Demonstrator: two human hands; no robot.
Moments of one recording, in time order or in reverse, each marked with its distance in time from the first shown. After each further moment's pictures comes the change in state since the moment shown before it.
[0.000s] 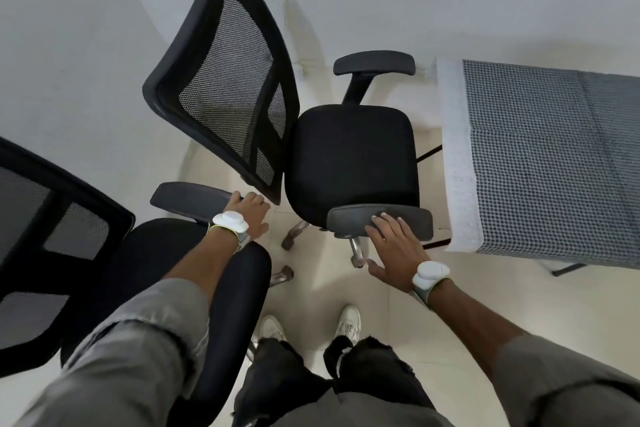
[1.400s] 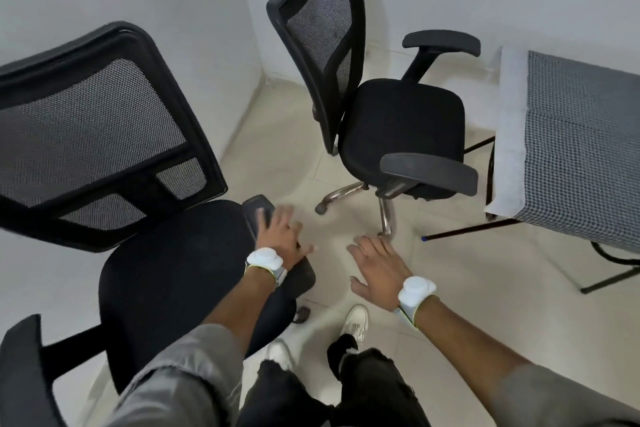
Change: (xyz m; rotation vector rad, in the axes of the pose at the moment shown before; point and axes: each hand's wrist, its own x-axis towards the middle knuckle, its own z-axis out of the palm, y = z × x) left_hand -0.214 0.110 0.140 -0.489 0.122 -0.281; right_hand -0.125 -0.181 0.034 0.005 -0.016 -0.293
